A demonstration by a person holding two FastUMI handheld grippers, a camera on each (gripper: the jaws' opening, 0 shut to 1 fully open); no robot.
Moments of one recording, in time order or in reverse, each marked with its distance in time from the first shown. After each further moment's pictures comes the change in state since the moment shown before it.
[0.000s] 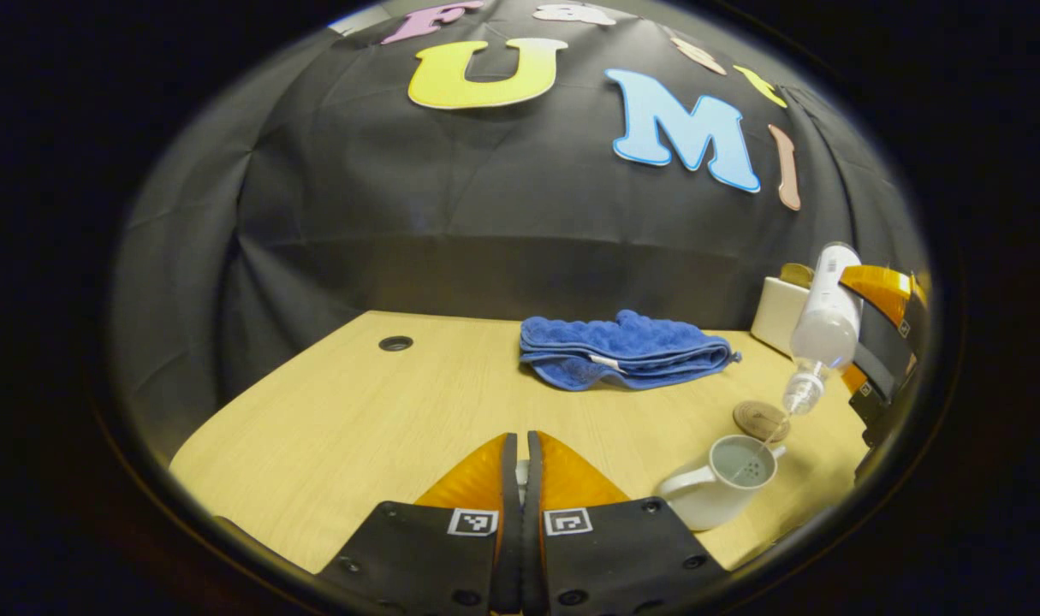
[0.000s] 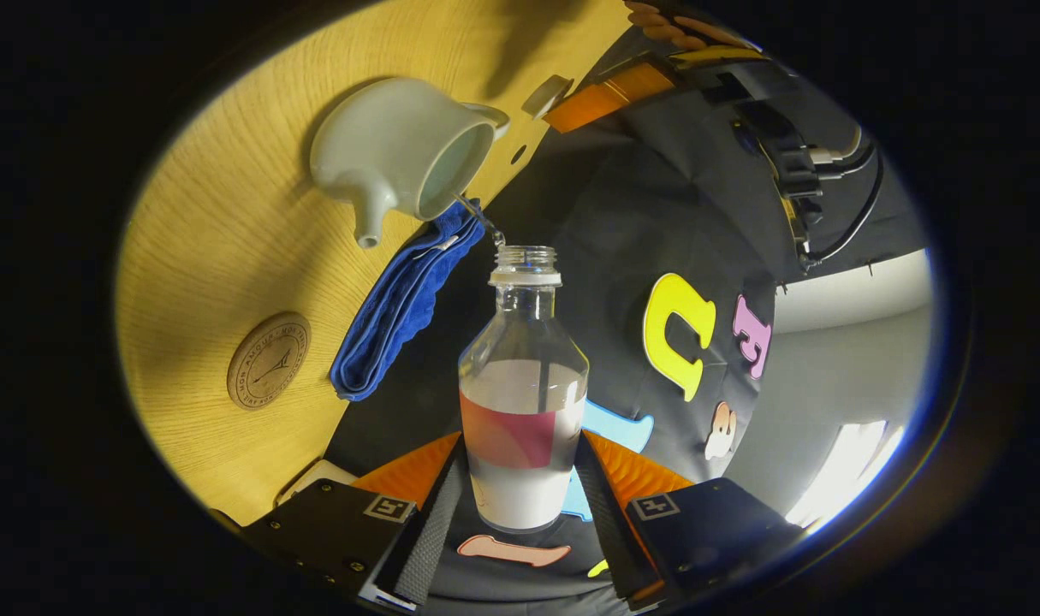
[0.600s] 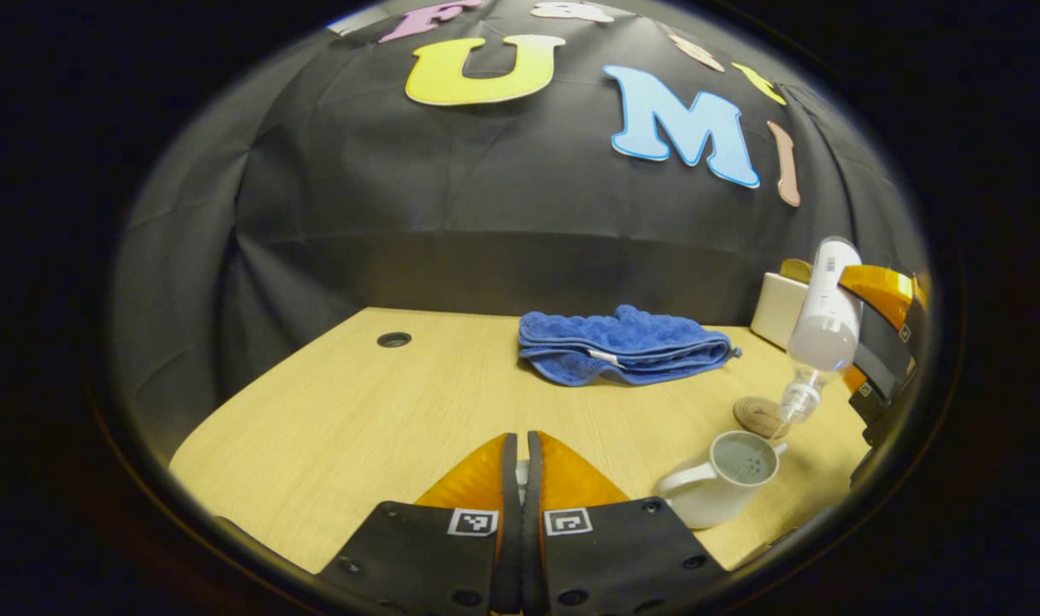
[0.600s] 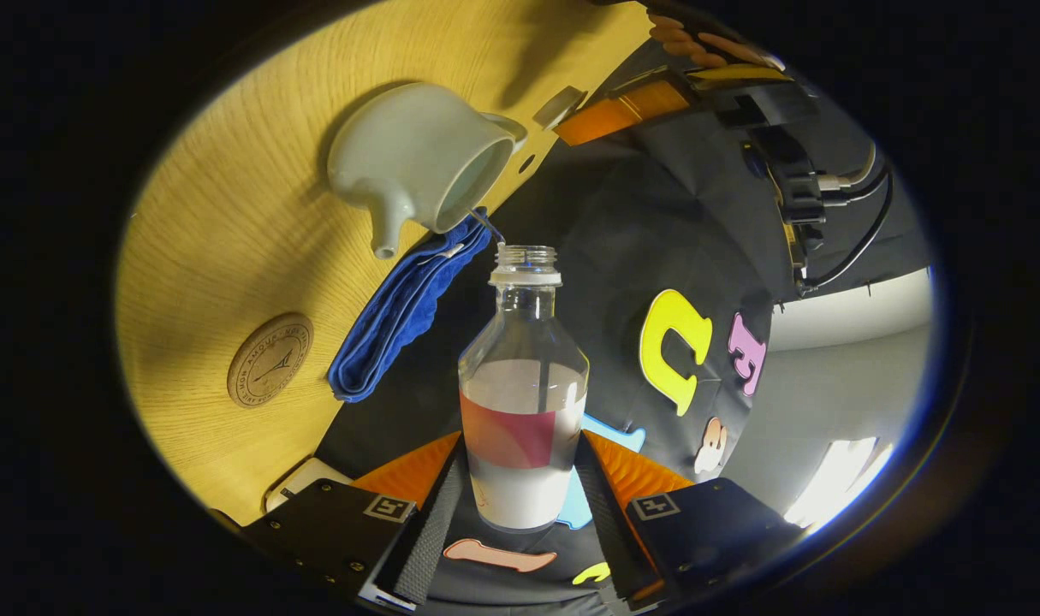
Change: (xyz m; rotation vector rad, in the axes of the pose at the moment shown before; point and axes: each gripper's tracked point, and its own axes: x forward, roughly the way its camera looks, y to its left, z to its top) left arm 0.001 -0.003 -0.005 0.005 0.014 -0.002; right arm -0.006 0.000 0.008 -0.047 -0.023 -0.005
